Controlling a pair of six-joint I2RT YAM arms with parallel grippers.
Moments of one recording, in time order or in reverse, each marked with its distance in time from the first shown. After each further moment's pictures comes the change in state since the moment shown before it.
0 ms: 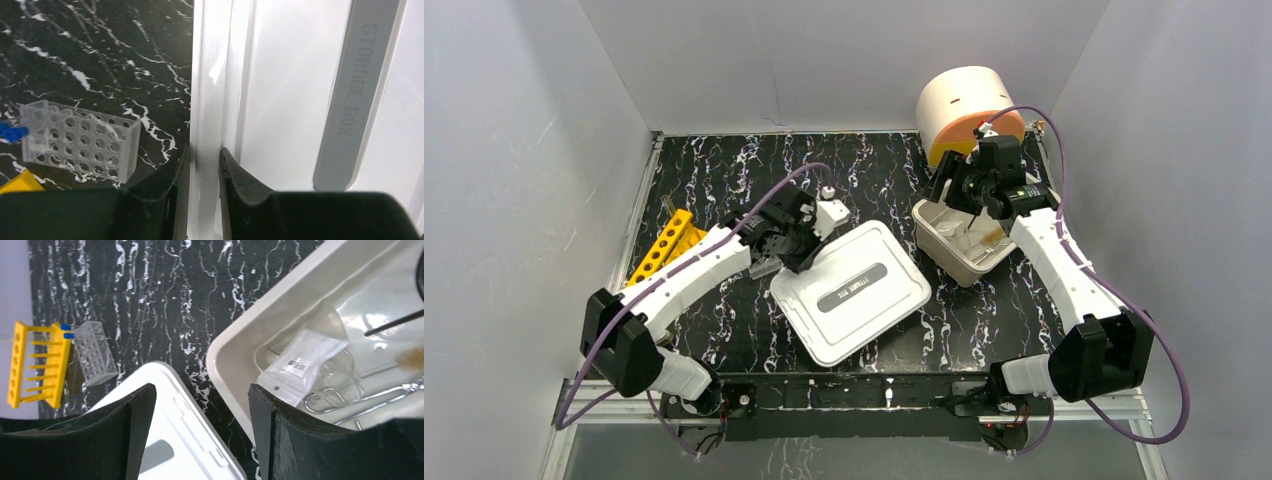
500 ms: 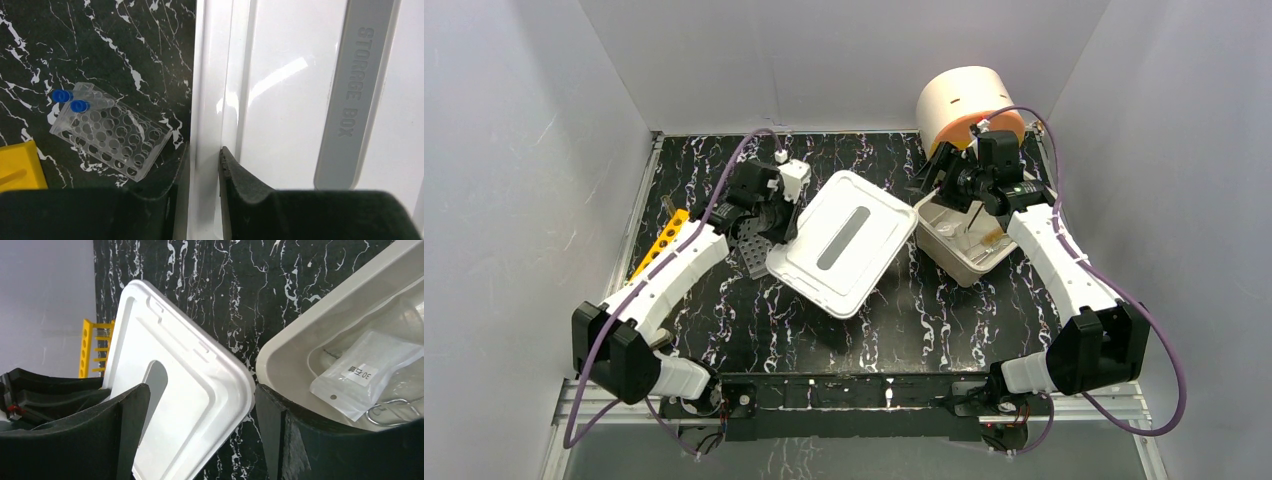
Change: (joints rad) left arm 0.198 -0.077 -0.004 0.122 -0.011 -0.187; right arm 0.000 0.034 0.013 0.075 -0.156 0.145
